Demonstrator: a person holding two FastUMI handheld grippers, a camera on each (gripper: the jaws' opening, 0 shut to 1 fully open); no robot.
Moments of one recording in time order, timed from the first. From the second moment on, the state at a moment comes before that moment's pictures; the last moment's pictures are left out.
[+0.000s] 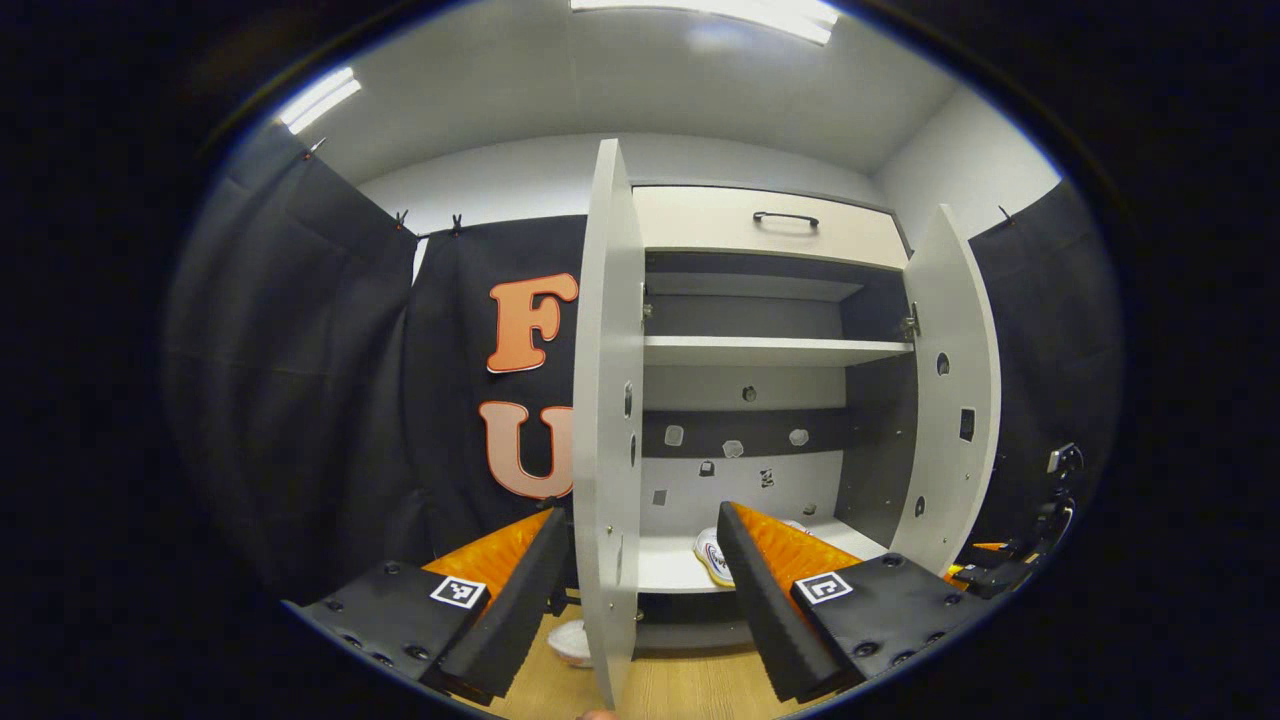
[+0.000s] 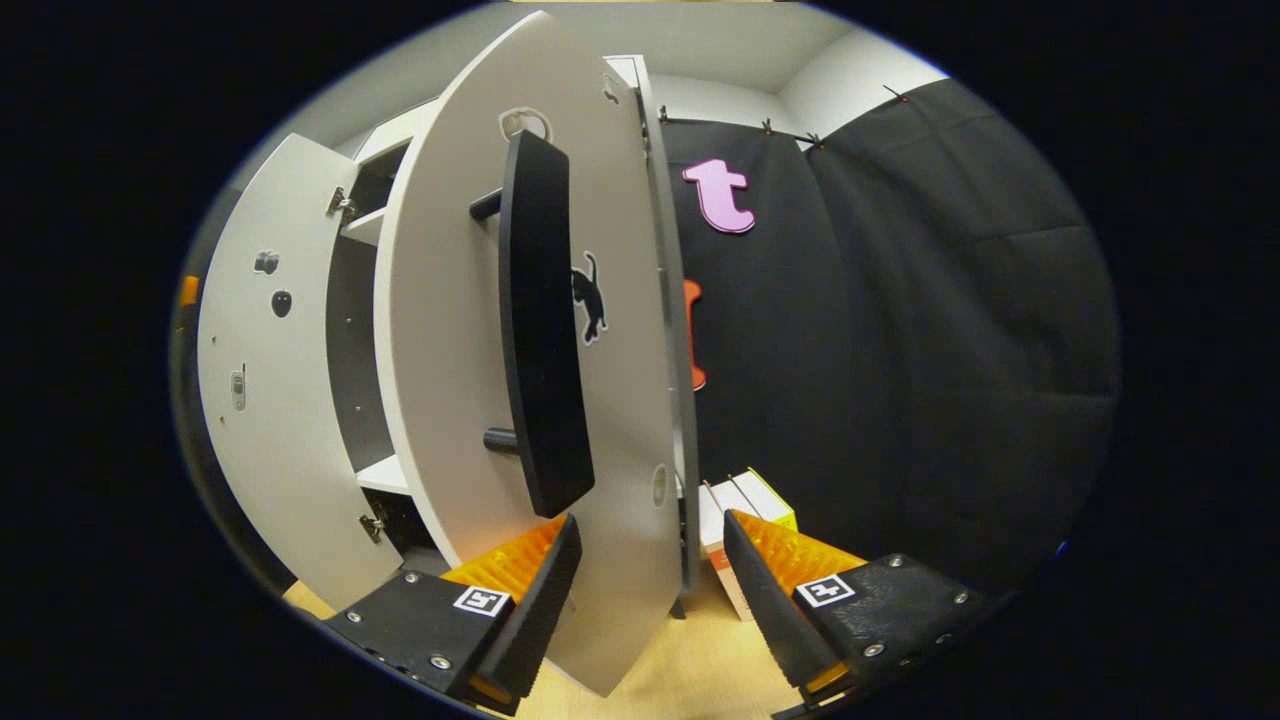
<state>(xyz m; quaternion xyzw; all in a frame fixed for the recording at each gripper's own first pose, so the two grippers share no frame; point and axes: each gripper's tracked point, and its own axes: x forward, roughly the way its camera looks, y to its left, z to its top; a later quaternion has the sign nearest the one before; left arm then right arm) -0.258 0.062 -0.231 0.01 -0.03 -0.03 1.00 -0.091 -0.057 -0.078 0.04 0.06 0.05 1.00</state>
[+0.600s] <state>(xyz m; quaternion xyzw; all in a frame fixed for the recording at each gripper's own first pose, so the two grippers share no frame) -0.279 0.129 -0.249 -0.01 -0.02 0.03 1.00 -0.034 0.040 -0.086 0.03 0.07 0.09 0.99</state>
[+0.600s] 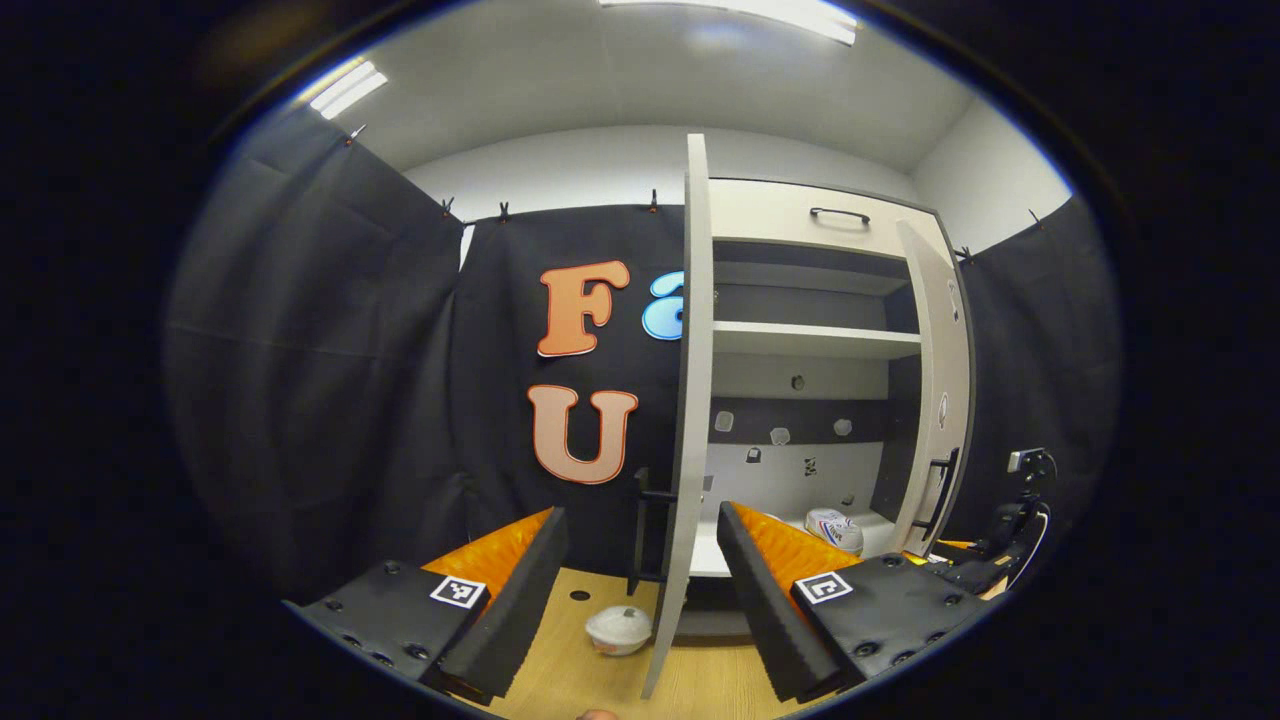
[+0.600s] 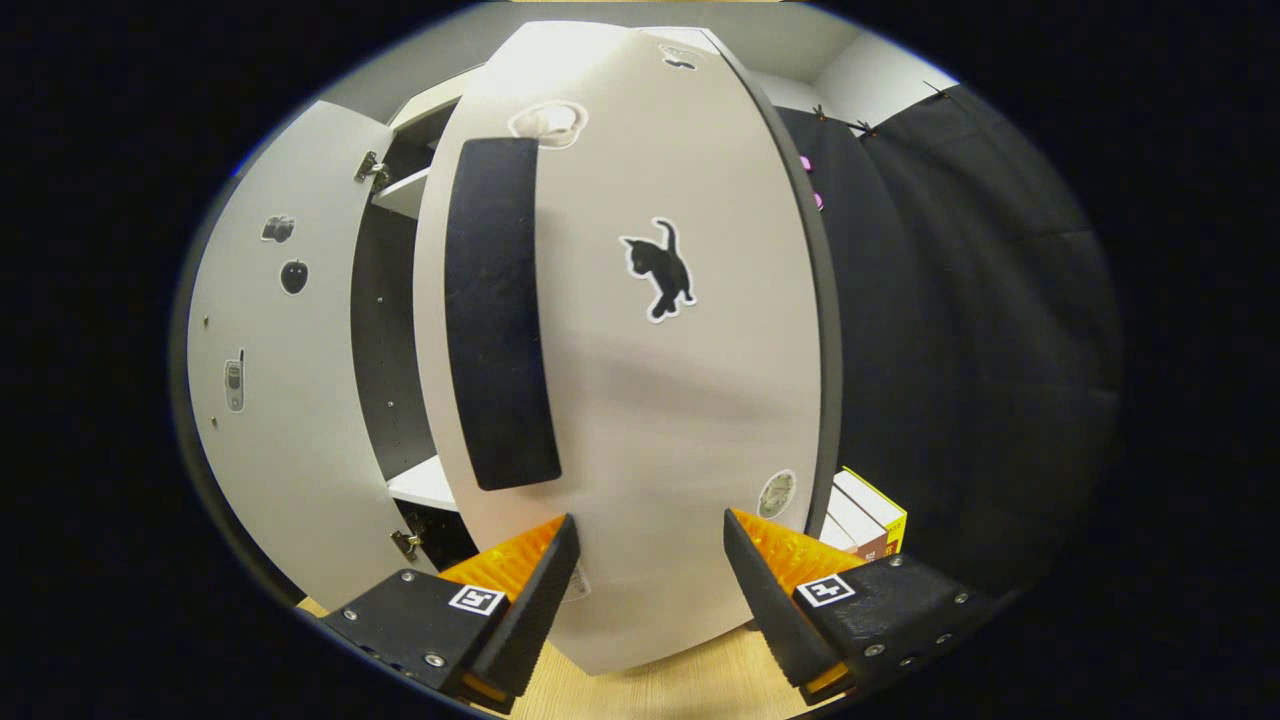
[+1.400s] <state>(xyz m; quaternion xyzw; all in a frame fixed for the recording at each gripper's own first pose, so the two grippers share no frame) -0.263 0.206 -0.323 0.02 0.01 0.06 1.00 -0.022 0.054 -0.081 0.01 0.07 0.07 1.00</state>
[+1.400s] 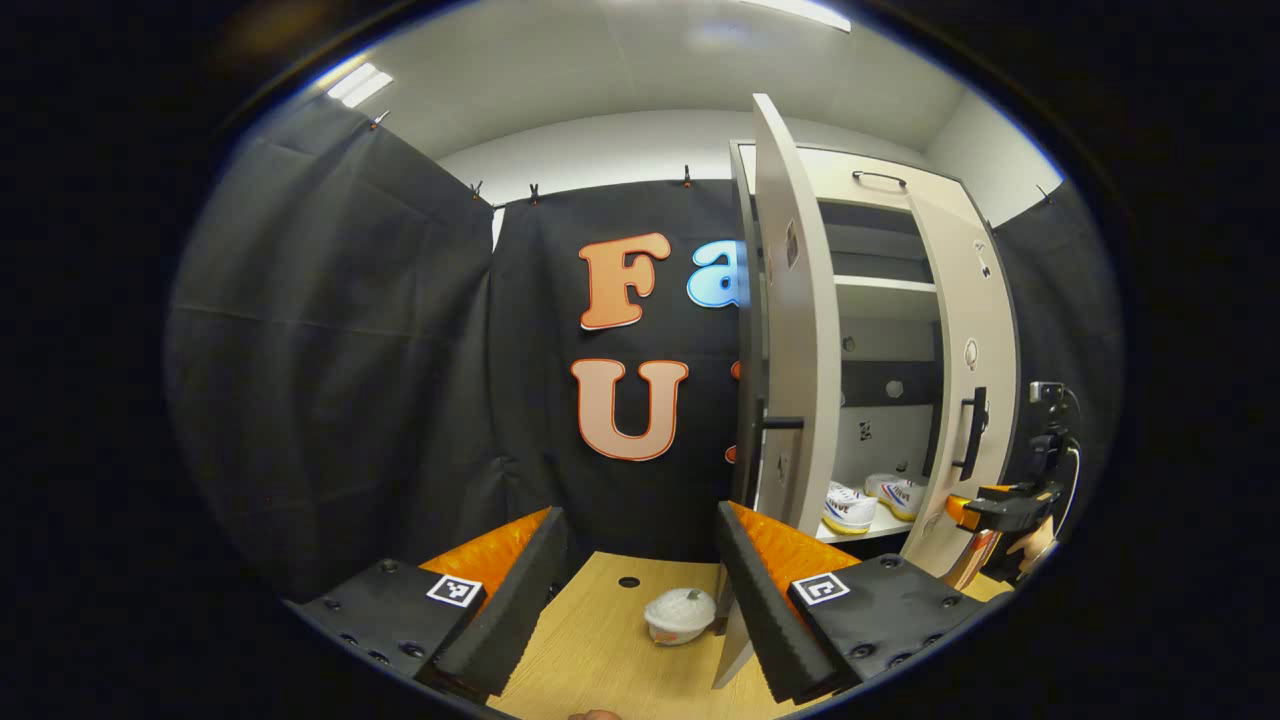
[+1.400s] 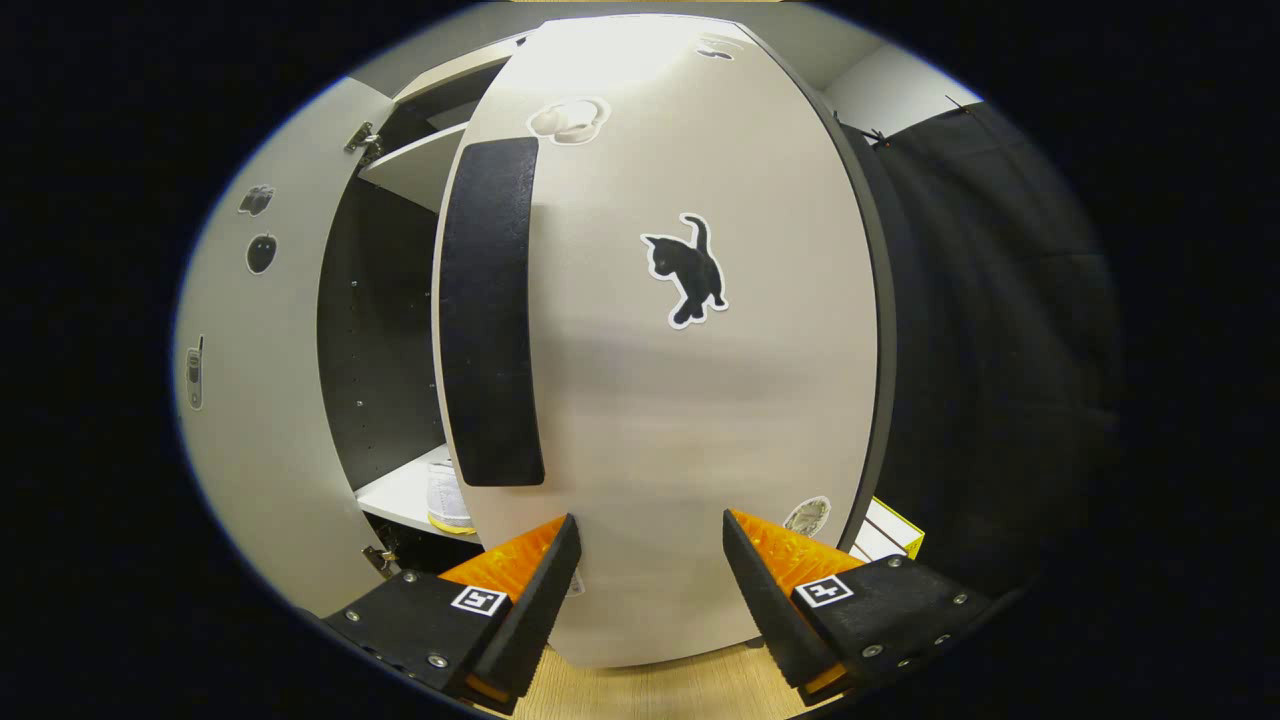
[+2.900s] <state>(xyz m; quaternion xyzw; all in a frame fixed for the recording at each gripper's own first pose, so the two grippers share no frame) -0.204 0.102 -0.454 -0.02 0.09 -0.05 0.99 -0.164 -0.056 -0.010 0.00 0.02 0.03 1.00</state>
